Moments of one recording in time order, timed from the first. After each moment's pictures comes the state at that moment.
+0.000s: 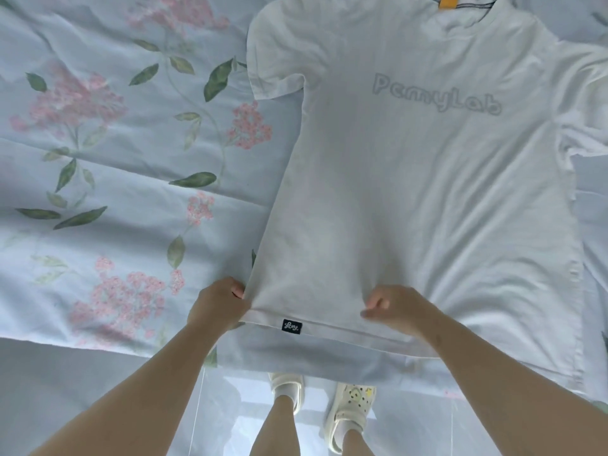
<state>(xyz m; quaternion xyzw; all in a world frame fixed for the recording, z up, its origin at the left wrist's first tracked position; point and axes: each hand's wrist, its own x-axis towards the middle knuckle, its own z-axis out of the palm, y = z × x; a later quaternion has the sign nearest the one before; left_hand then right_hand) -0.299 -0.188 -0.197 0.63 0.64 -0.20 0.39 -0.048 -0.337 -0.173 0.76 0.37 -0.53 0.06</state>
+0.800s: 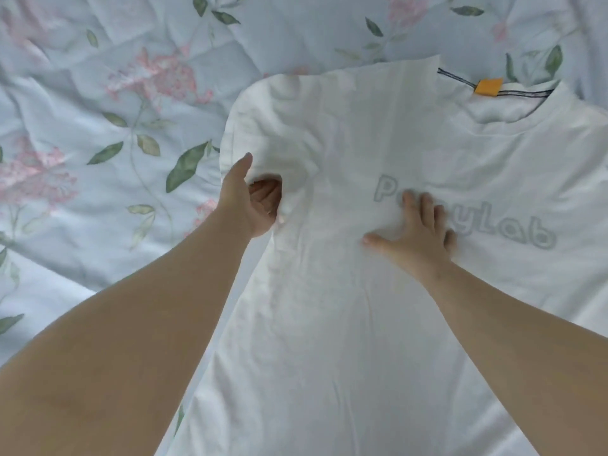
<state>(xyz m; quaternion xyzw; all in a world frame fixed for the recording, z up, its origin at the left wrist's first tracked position) -0.032 0.048 -0.191 0.06 0.59 0.30 0.74 0.154 -0.100 -0.234 0.88 0.36 -0.32 -0.05</state>
